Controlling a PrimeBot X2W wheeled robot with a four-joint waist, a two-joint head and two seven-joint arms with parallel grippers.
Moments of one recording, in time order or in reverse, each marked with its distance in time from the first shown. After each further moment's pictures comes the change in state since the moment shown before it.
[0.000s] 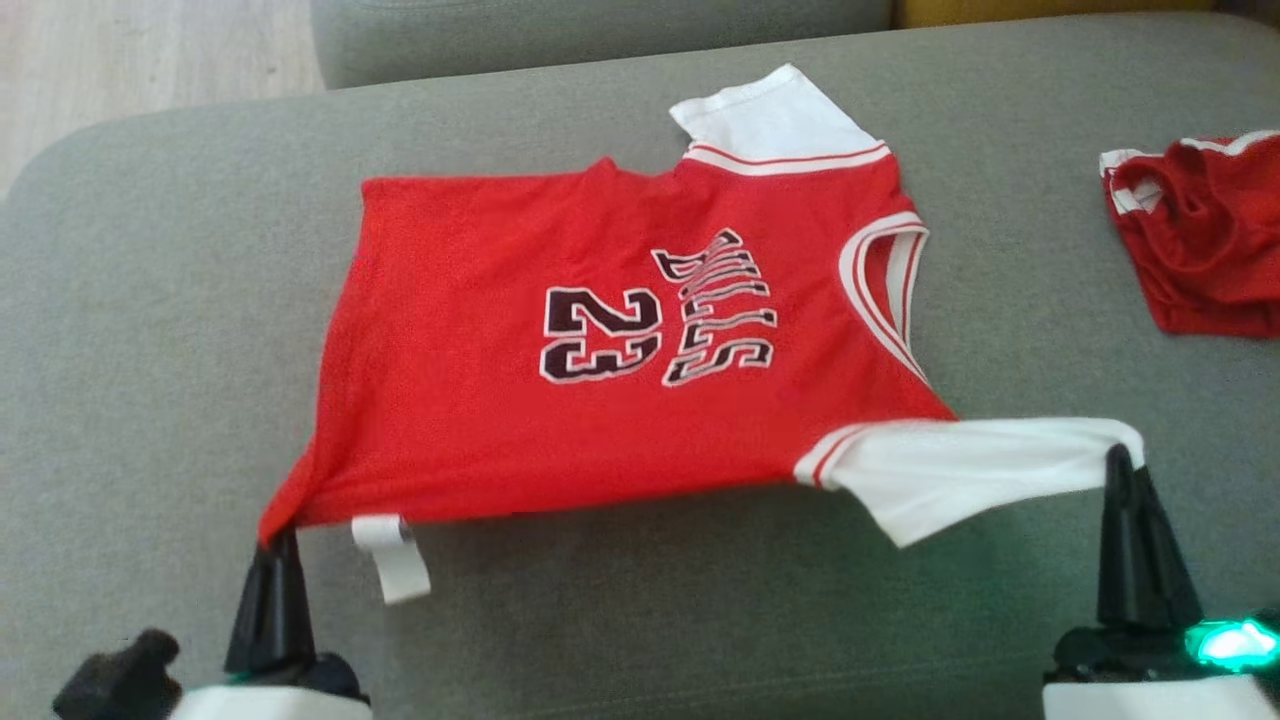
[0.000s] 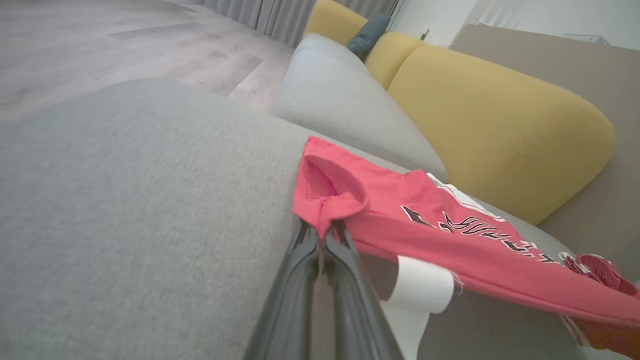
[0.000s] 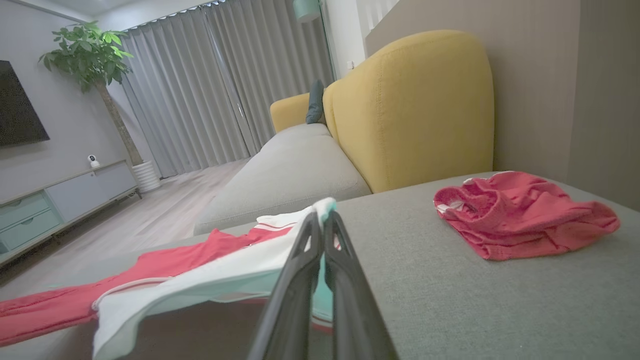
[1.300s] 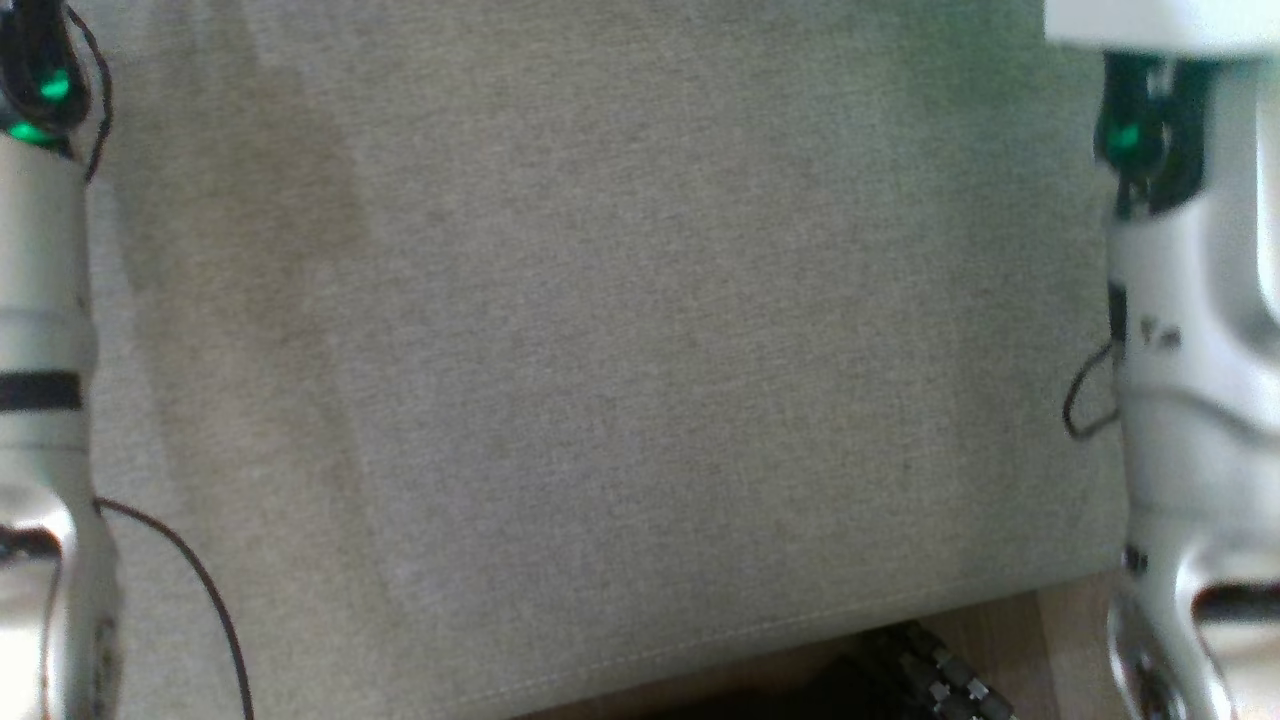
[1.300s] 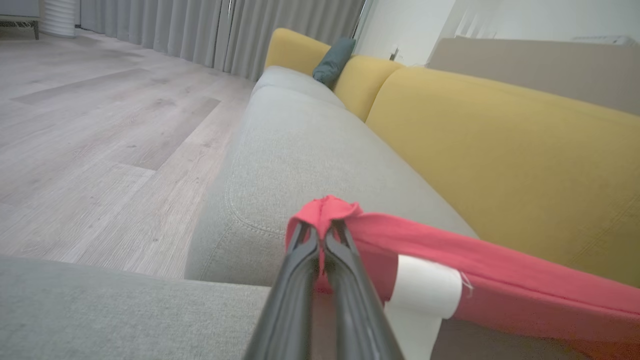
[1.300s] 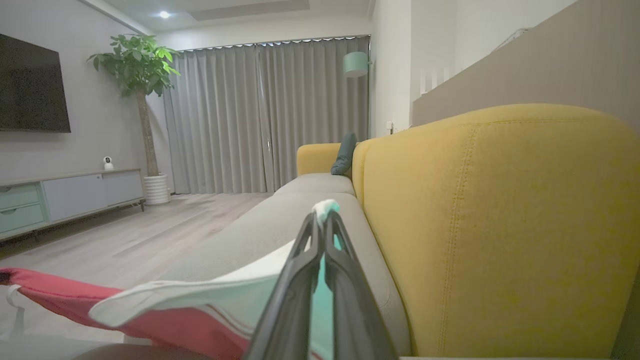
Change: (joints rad) left arm -1.351 0.224 -0.122 0.752 -0.034 -0.009 0.003; right arm -1.195 -0.022 0.095 0.477 -0.082 0.000 0.000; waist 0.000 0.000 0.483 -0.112
